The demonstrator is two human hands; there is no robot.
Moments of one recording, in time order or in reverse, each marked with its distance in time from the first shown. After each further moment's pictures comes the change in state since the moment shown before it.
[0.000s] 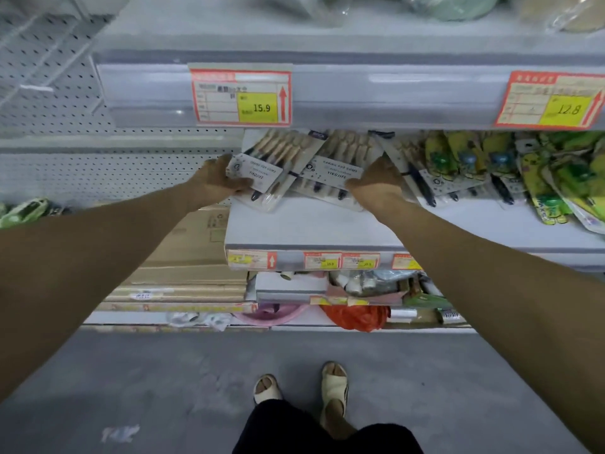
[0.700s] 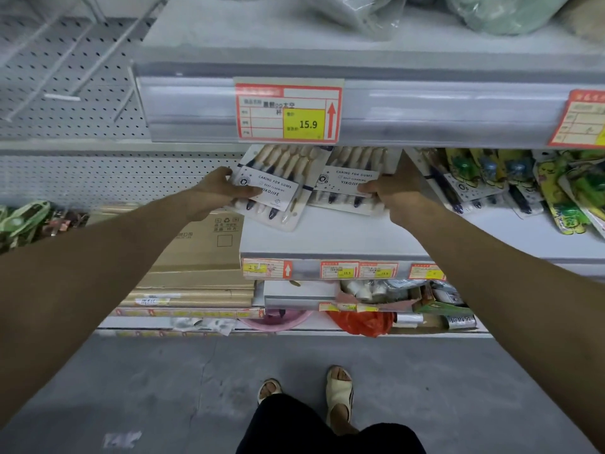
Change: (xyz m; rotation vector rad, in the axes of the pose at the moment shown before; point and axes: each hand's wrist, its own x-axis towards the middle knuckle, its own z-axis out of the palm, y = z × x) left_hand 0.002 -0.019 -0.008 -0.528 -0.125 -0.085; right_hand 0.000 -0.011 -0.006 0.569 -0.083 0.198
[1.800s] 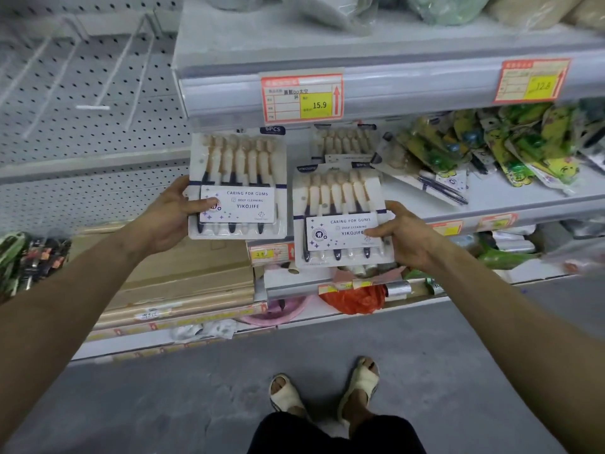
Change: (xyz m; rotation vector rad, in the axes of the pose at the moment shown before) left_hand -0.076 -0.039 -0.052 -0.442 -0.137 0.116; right_hand -0.125 0.083 -0.033 0.560 -0.347 0.201
